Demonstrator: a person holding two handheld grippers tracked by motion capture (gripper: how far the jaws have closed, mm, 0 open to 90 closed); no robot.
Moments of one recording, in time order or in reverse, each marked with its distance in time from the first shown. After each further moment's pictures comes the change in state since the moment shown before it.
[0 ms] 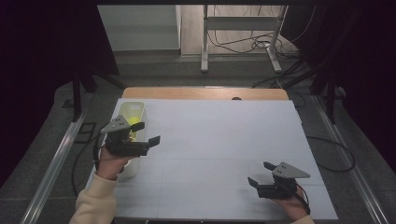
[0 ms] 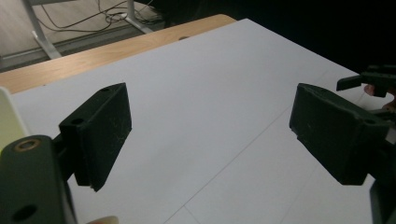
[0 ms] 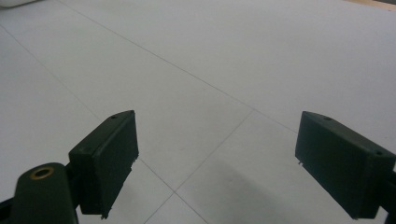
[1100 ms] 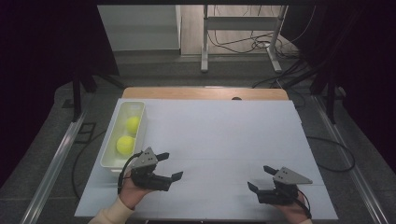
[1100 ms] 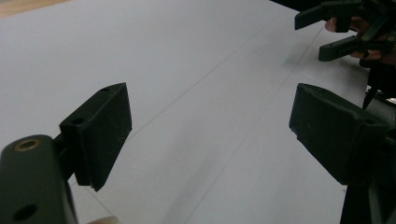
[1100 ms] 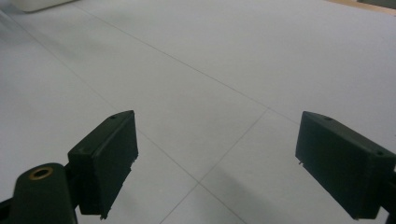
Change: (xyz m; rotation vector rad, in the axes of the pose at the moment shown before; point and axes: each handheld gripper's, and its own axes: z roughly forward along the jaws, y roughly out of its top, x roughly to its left) left arm -0.062 -0.064 0.036 0.086 -0.124 0.075; right arm 0.014 -0.002 -0.011 -0.021 0.017 0.001
